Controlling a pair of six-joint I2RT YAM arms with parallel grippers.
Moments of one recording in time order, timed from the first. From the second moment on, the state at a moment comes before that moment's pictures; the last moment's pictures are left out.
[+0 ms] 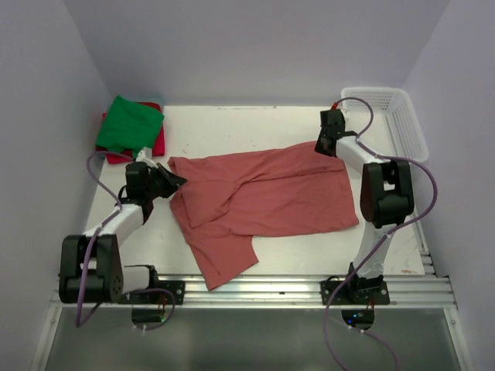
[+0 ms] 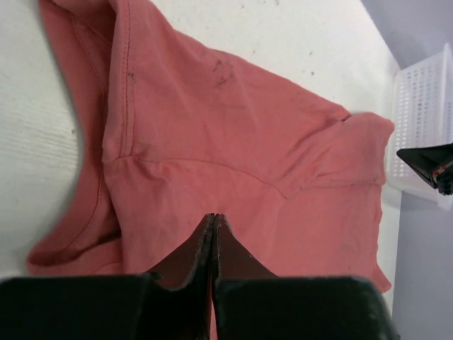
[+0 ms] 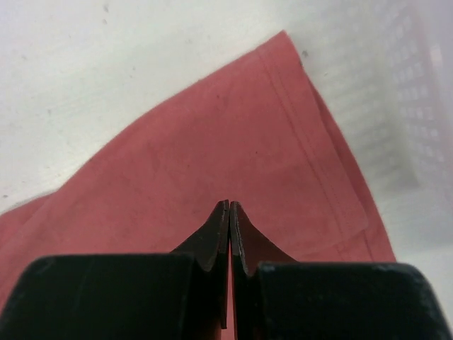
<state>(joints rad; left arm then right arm) 0.04 1.19 0.52 0.14 0.35 -0.73 0.16 1.92 1.40 -0.30 0.31 0.42</state>
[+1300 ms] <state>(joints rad) 0.07 2.12 1.18 0.35 0.32 -0.78 0.16 2.14 1.53 -0.33 0.24 0.46</state>
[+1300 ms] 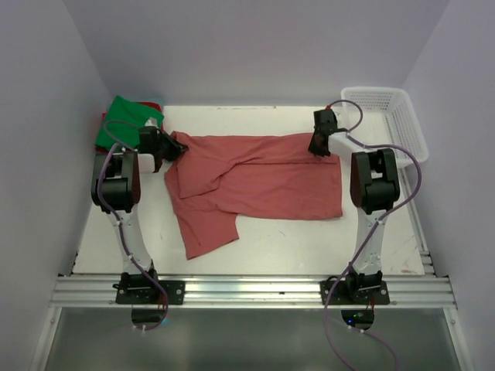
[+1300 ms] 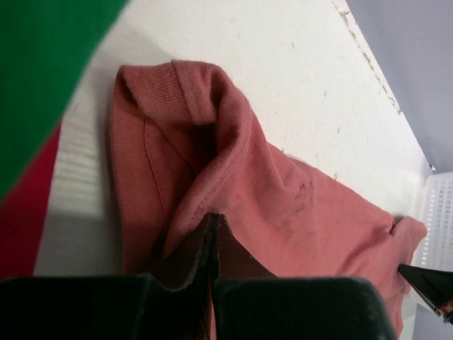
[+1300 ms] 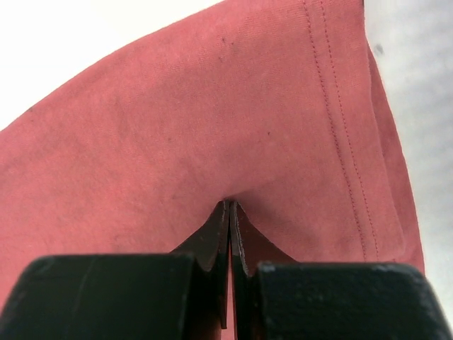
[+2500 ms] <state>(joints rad) -0.10 0.84 0.63 -0.42 0.25 -0.61 0.34 1.23 0.81 -0.27 0.07 0.43</state>
